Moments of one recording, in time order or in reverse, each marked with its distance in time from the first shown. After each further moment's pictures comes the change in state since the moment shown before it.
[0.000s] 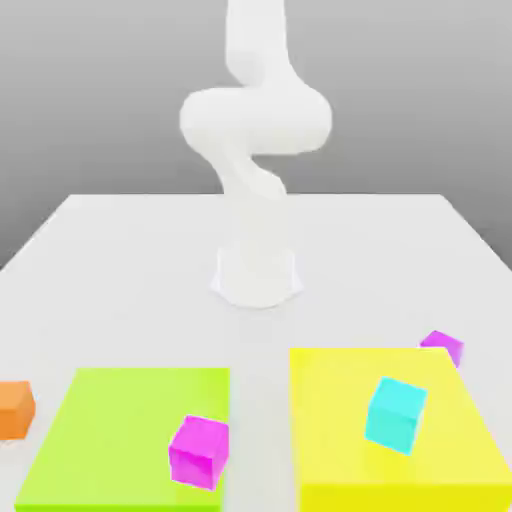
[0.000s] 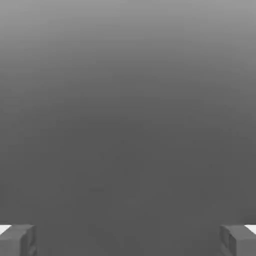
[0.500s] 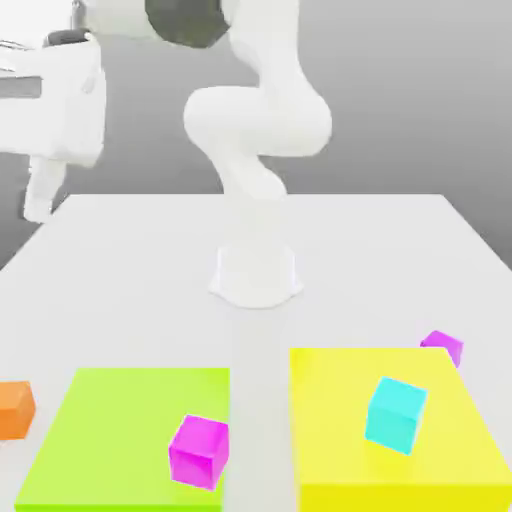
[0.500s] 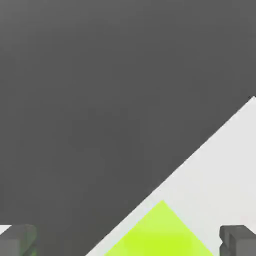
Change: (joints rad) arm -0.295 0.550 -0.100 -0.059 -0.066 0.197 0.409
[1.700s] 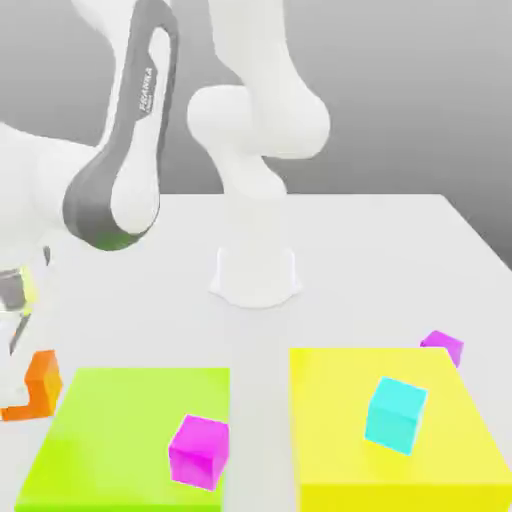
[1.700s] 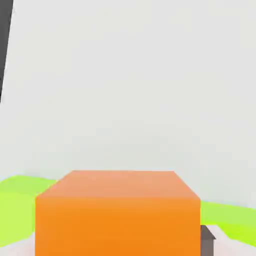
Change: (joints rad) arm -0.027 0.270 0.072 -0.058 0.138 0.016 0.433
